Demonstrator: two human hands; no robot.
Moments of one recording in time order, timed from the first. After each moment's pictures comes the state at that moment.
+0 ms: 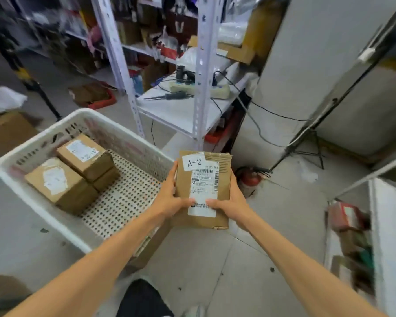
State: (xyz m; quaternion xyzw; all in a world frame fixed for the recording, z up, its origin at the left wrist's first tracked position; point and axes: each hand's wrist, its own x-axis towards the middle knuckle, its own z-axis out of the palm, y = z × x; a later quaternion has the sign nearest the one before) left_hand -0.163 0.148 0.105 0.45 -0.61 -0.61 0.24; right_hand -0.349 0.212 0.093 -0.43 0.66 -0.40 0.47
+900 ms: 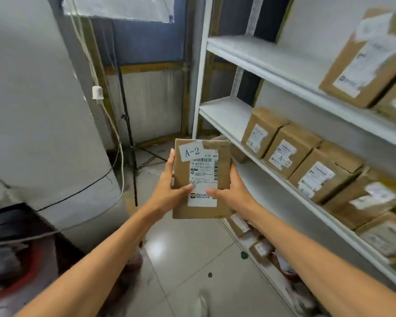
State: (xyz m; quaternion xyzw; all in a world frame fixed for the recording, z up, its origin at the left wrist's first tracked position) left_hand -0.644 0.147 0.192 -0.01 -0.70 -0.71 -0.03; right_hand -0.681 0.338 0.199 -0.08 0.80 -0.58 0.12
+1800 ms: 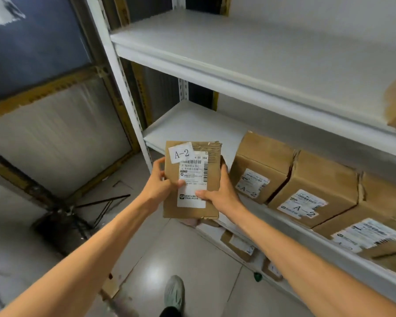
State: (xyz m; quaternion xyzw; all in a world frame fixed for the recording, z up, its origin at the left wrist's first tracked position) left_hand -1.123 0.182 0.148 0.03 -0.74 -0.64 -0.20; right_hand -1.068 0.353 0.131 0.13 0.78 -0.61 0.04
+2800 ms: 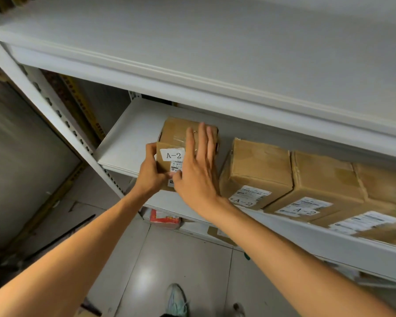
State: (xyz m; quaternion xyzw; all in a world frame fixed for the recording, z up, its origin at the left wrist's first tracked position) left_hand -1.287 0.234 0.098 -0.21 -0.80 -0.54 -0.16; right_hand -1.189 0.328 0.163 0.17 0.95 -0.22 -0.15
